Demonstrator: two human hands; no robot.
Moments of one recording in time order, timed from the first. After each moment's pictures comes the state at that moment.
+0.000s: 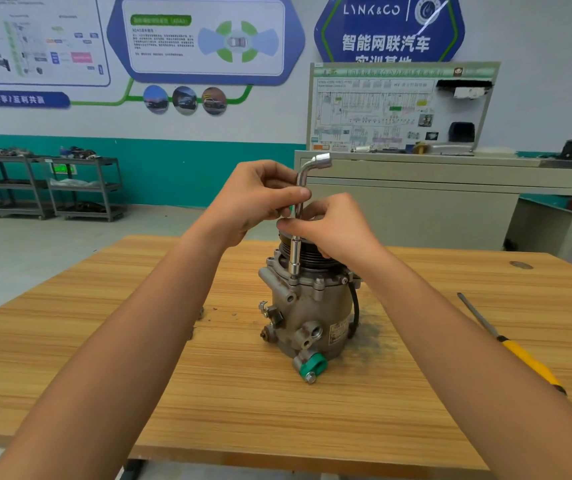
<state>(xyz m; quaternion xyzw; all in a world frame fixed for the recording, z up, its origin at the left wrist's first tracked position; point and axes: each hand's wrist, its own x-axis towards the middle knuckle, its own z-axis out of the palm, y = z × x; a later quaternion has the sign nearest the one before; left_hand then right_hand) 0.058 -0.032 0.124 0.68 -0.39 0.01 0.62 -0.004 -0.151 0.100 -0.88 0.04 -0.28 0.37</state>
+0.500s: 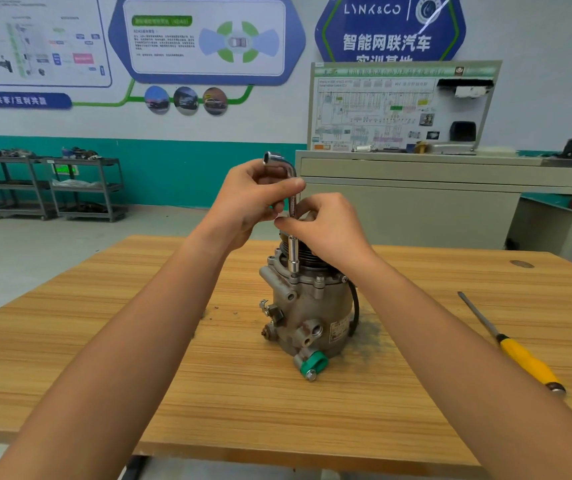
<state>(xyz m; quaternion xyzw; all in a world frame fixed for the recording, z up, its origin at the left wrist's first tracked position) 0.060 -0.034 0.119 0.62 -0.35 -0.01 0.70 -0.001 -0.142 0.098 -0.88 0.04 -0.34 0.33</state>
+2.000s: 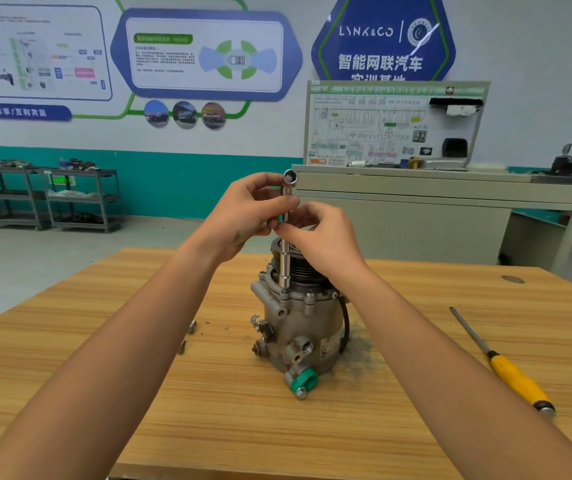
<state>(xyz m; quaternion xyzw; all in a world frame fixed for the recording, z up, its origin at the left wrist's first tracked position) 0.059 -0.036 0.125 0.65 -0.38 -0.02 0.66 -0.003 -0.146 0.100 -0.84 0.03 -0.36 0.41</state>
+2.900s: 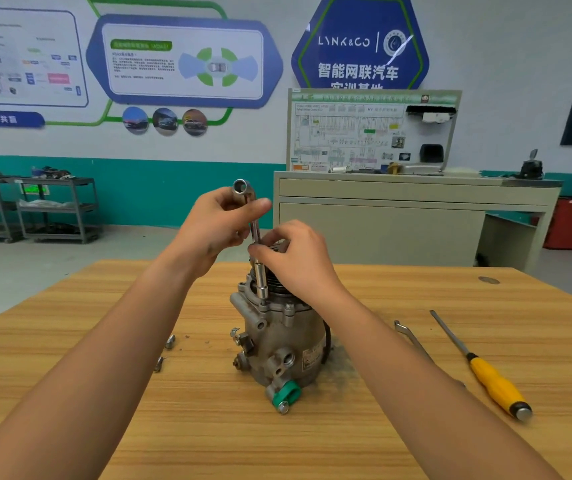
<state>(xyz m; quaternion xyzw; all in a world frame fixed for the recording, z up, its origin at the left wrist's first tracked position) 0.067 -0.039 0.121 0.66 -0.34 0.02 0.67 -0.004 -0.144 0.093 -0.88 0.04 -0.35 0.32</state>
